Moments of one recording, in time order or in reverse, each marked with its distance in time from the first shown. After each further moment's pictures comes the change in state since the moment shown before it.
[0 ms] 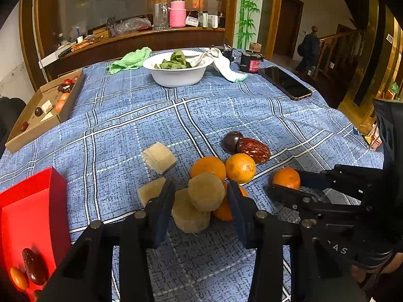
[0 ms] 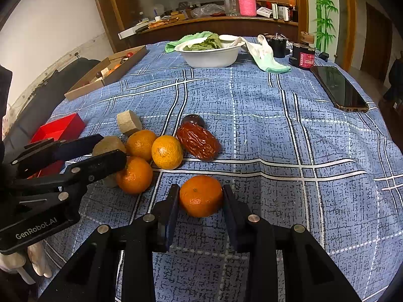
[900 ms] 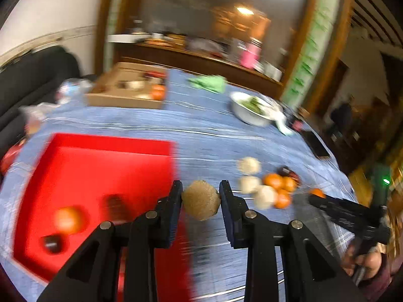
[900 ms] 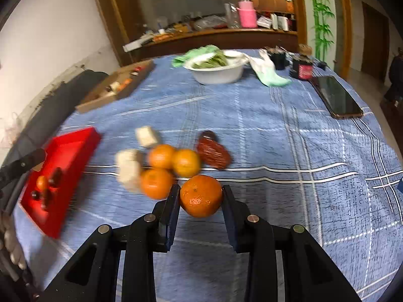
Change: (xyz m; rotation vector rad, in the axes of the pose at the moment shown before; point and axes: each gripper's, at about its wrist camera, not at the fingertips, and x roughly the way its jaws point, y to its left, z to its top) left arm -0.134 0.132 -0.061 -0.395 -0.180 0.098; right arm -0.036 0.017 0.003 0.018 -0.068 0.054
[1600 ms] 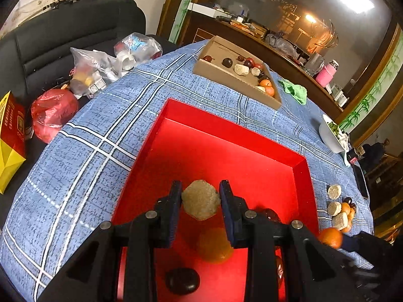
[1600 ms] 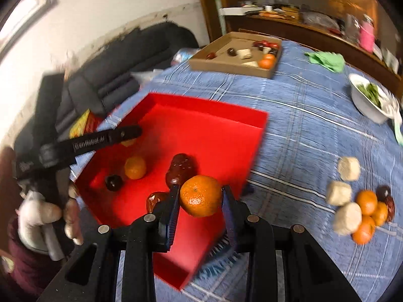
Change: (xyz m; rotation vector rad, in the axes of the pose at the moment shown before) left arm 0.024 0.164 0.006 -0.273 0.115 0.136; right arm 0.065 0.245 0.006 -0.330 0.184 0.236
